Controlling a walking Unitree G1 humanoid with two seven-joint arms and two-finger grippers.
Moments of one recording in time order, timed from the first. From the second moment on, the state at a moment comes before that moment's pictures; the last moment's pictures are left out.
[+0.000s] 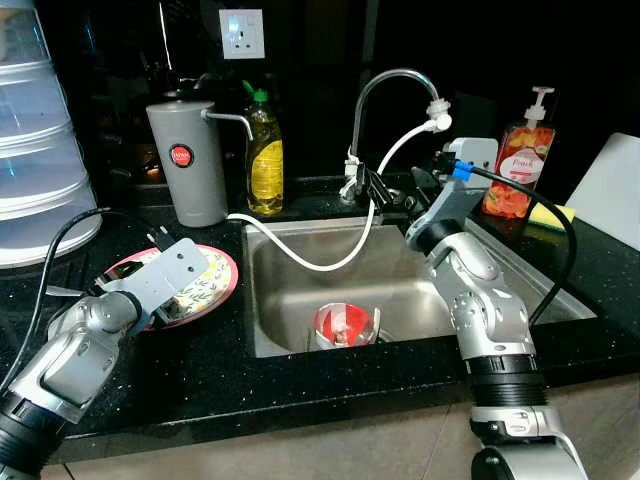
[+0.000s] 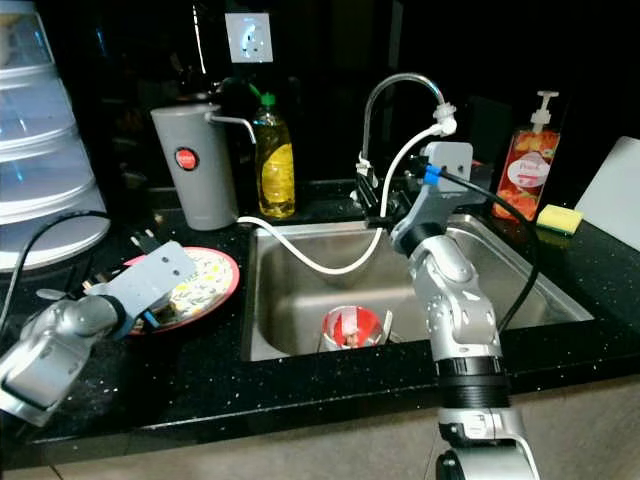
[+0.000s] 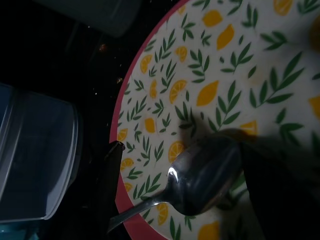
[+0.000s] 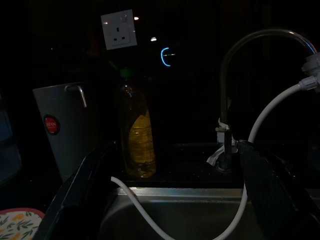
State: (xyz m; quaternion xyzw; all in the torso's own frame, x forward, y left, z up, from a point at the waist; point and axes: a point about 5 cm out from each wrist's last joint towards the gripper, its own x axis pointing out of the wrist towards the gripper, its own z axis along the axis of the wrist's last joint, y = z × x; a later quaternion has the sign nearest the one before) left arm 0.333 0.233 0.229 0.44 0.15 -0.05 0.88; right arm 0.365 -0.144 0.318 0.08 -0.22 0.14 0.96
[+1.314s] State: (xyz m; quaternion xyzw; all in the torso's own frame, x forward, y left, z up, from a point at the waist) left arm 0.348 0.242 0.247 0.60 0.04 0.03 0.80; right arm 0.366 -0.144 0.316 0.08 -0.22 0.14 0.96
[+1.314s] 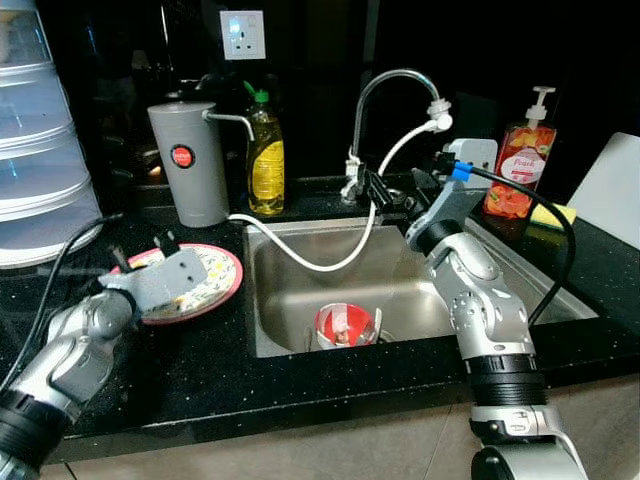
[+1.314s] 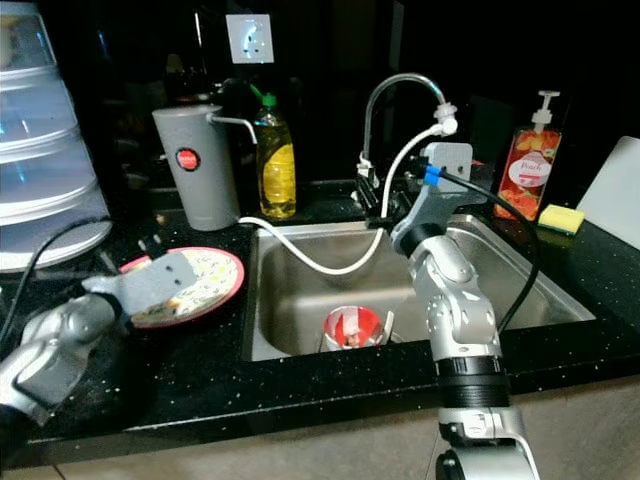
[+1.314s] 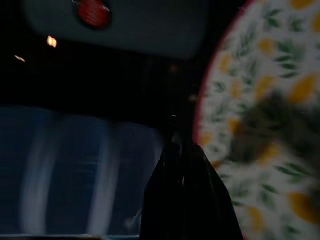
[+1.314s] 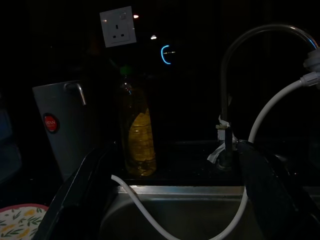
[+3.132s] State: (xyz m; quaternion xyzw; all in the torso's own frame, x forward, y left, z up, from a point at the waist) left arm 0.374 0.115 0.298 -0.28 0.05 -0.25 0.93; right arm 0.334 -0.145 0.299 -0.04 -0.18 0.31 0.93
